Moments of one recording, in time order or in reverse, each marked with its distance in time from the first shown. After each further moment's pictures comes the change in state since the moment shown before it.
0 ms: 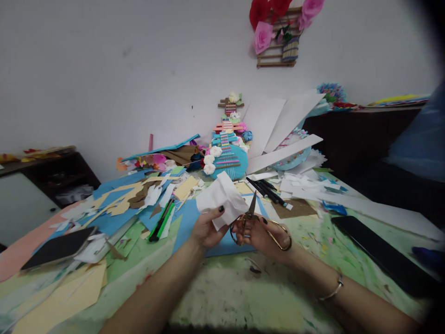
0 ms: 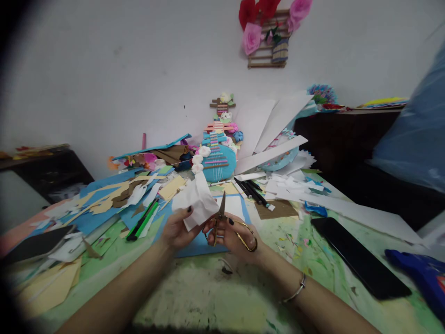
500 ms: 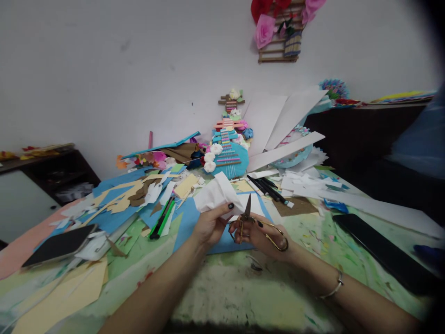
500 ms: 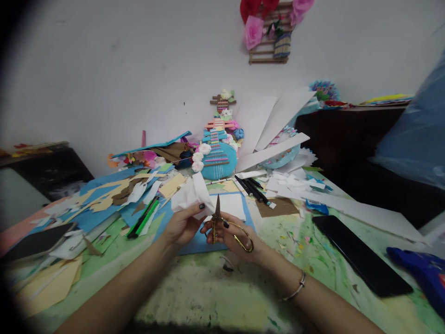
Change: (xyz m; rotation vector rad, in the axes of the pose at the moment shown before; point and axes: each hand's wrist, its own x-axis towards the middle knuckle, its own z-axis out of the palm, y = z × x) left_hand 0.004 -0.005 0.011 0.102 0.060 0.071; right_hand -0.002 0.003 0.009 -0.034 0.017 -0.030
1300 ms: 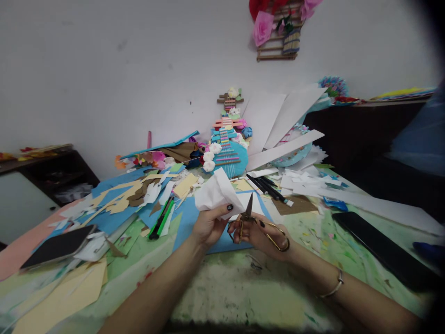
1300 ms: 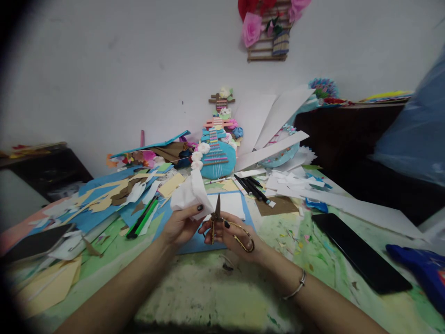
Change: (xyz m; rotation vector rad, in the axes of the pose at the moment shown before) left_hand -0.002 0.002 0.001 -0.007 -0.057 -0.002; right_hand -0.001 -0.002 0.003 -0.015 -0.030 0.002
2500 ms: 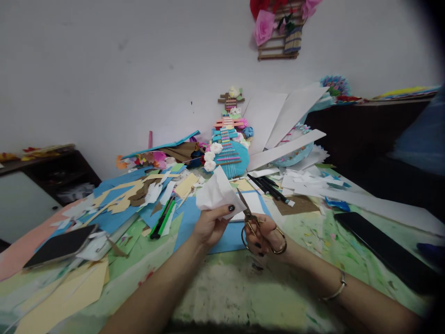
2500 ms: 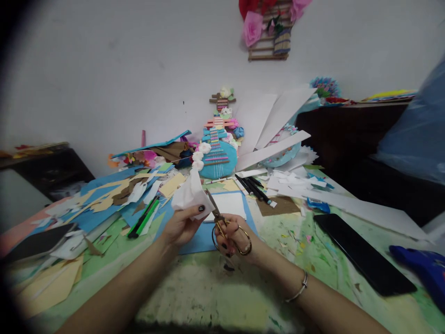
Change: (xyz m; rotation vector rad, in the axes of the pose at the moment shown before) left_hand 0.001 -0.001 0.000 -0.078 0.059 0.116; right_hand -0.001 0.003 0.003 -0.169 0.107 0.003
